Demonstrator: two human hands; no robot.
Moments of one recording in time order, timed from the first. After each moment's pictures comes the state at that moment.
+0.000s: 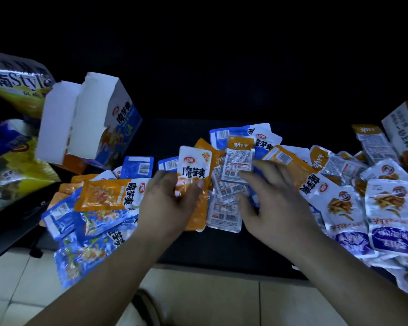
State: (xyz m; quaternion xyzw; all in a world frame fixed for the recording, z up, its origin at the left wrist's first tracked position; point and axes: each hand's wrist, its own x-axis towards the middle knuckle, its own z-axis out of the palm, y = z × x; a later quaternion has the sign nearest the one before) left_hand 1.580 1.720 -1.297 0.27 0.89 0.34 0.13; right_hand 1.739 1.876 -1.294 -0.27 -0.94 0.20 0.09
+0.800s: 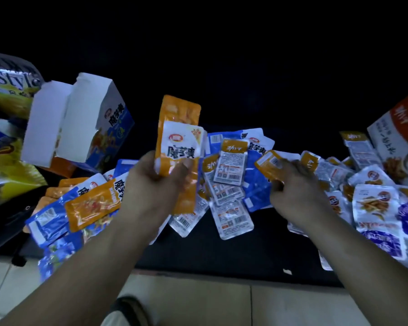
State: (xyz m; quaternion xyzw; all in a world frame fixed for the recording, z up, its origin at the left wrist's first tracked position) left_hand 1.576 1.739 -1.243 0.10 0.76 0.58 0.27; right_hand 1.746 1.940 -1.309 -0.46 -0.87 0.21 -0.02
